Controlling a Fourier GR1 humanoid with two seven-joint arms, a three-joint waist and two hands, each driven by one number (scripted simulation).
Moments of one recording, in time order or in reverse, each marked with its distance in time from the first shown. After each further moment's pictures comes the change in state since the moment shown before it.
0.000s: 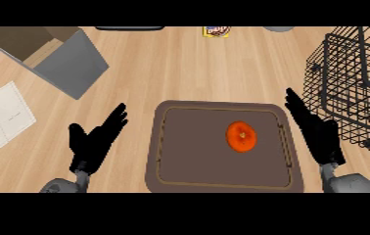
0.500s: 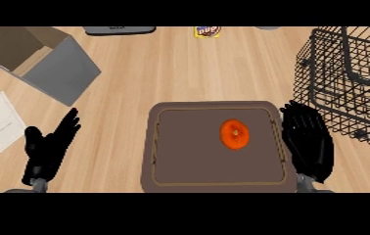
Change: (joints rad) left arm 0.077 0.151 0.141 0.046 -0.022 0.078 -0.005; right arm 0.116 0.364 -0.198 -0.079 -0.327 -0.183 -0.424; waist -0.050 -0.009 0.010
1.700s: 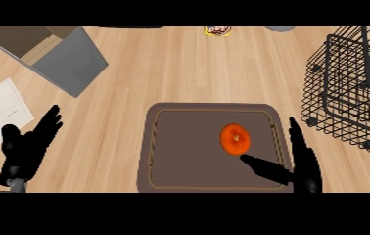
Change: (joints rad) left arm 0.016 0.072 0.061 -0.030 -0.007 -0.024 0.018; right arm 0.030 -0.340 0.461 -0.184 0.548 -0.497 0.926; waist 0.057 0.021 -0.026
